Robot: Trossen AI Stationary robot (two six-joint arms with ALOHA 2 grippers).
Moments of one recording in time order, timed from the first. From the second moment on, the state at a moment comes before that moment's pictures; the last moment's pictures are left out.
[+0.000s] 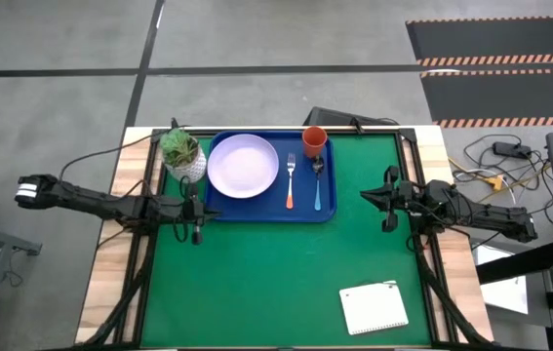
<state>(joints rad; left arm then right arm) -0.05 0.64 0.03 0.17 -0.24 0.06 -0.16 0.03 0.04 0.03 -0.02 0.00</state>
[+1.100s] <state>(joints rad) -0.05 0.84 0.03 0.18 -0.24 0.06 -0.16 0.03 0.04 0.03 -0.02 0.00</state>
